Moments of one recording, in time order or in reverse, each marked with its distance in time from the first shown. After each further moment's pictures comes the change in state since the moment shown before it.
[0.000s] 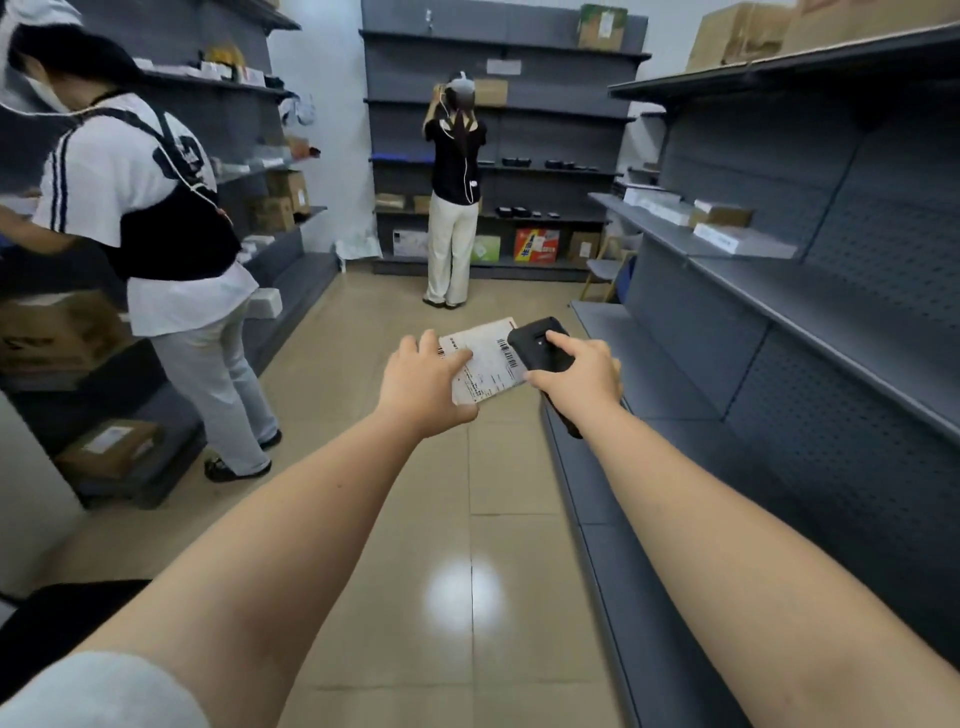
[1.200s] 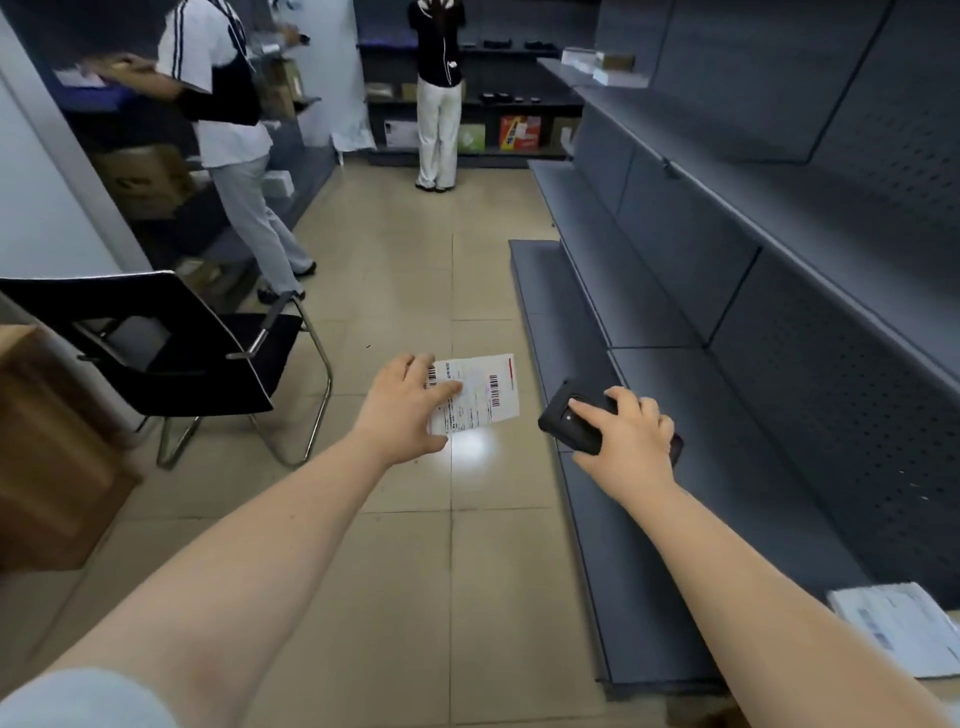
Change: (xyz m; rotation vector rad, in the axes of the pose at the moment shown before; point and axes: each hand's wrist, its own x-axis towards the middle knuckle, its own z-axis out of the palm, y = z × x) left_hand -0.821 0.287 -0.203 -0.061 -0.134 0.216; right_hand -0.862 0.216 -0.367 -0.664 -0.175 -0.160
